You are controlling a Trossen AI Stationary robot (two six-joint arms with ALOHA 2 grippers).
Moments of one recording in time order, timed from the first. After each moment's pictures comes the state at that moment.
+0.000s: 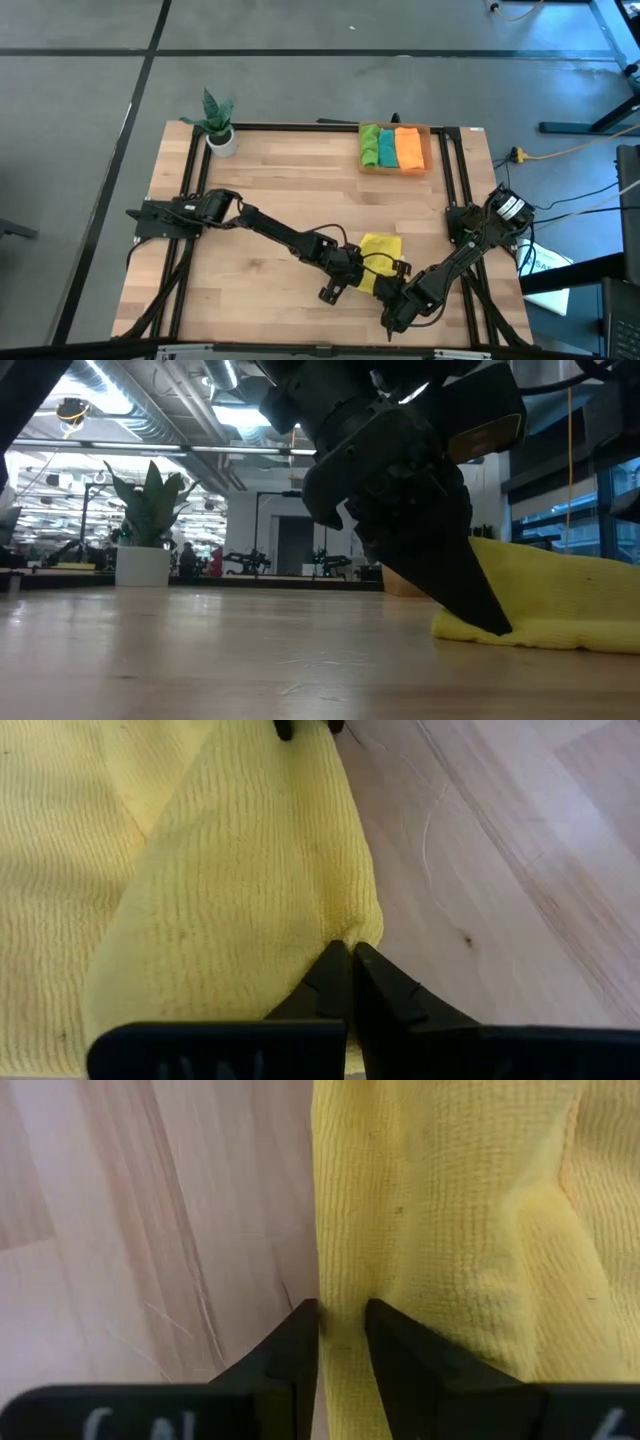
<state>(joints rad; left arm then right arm) -0.27 2.31 1.67 -0.32 0.09 0.13 0.79 1.86 1.05 -0.55 0.26 1.04</state>
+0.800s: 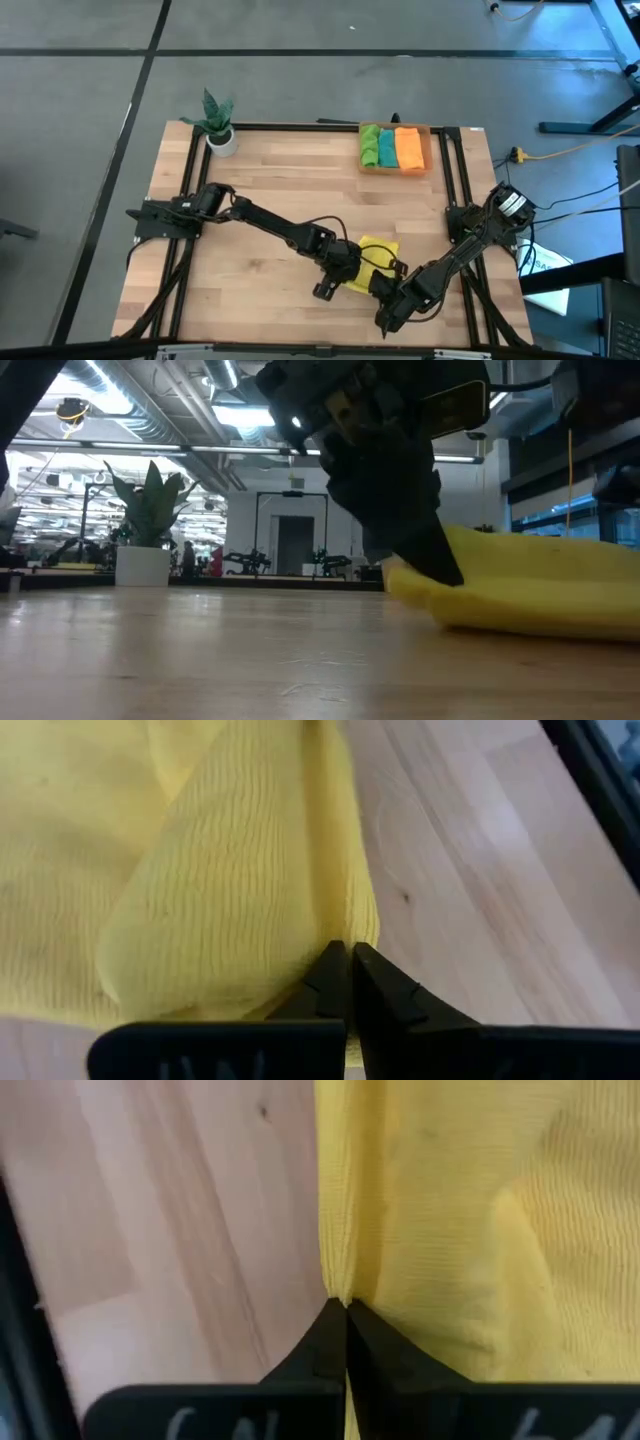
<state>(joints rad) -0.25 2.22 1.67 -0.47 0.21 0.07 0.78 1.81 1.10 -0.58 0.21 1.07</state>
